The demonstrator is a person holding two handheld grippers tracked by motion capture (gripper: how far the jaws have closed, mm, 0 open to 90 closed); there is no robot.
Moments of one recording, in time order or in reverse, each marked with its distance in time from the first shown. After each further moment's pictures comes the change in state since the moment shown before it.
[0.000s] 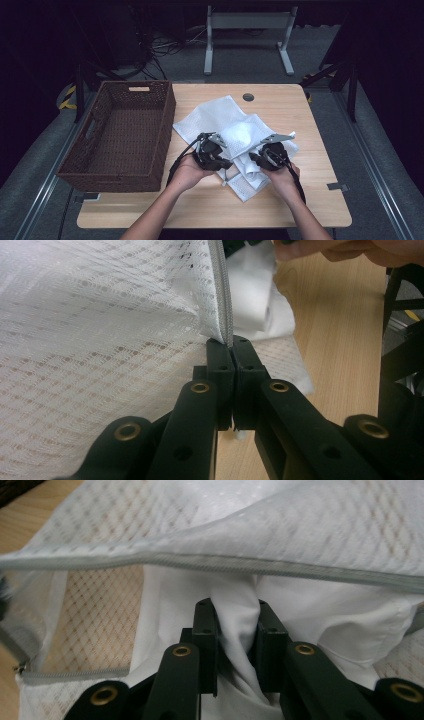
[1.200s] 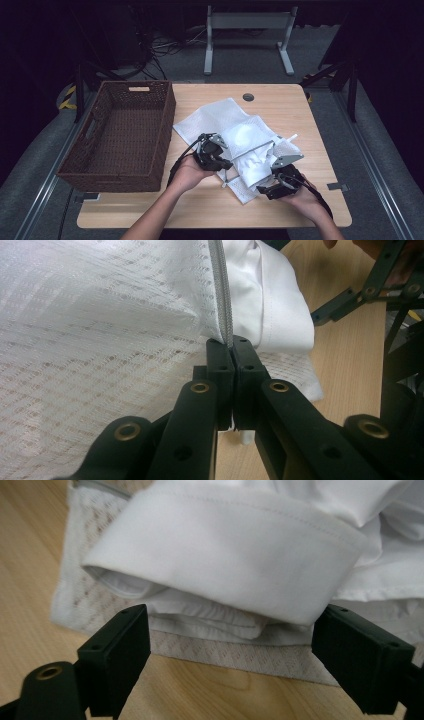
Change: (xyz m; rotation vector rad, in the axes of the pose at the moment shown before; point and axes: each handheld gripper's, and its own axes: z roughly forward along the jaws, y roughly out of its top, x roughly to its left) left arm 0.000 0.000 0.002 0.000 0.003 0.001; right arm -0.001 -0.056 -0.033 0.178 0.146 -0.184
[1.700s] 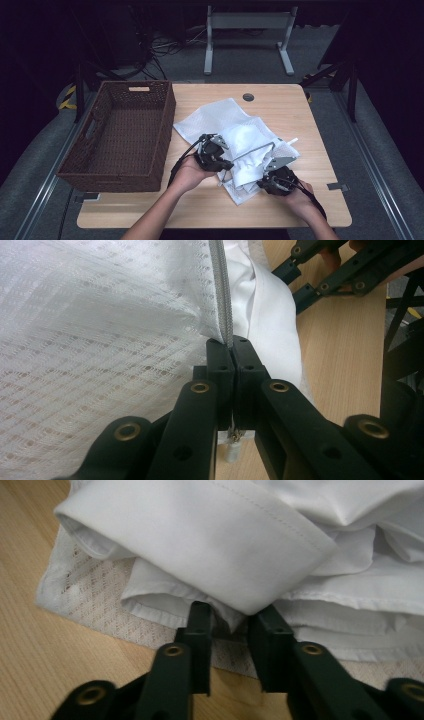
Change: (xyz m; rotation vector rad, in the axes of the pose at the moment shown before) left arm -0.002 0.001 0.002 0.003 0.000 0.007; right arm 0.011 0.005 0.008 0.013 -0.020 -0.067
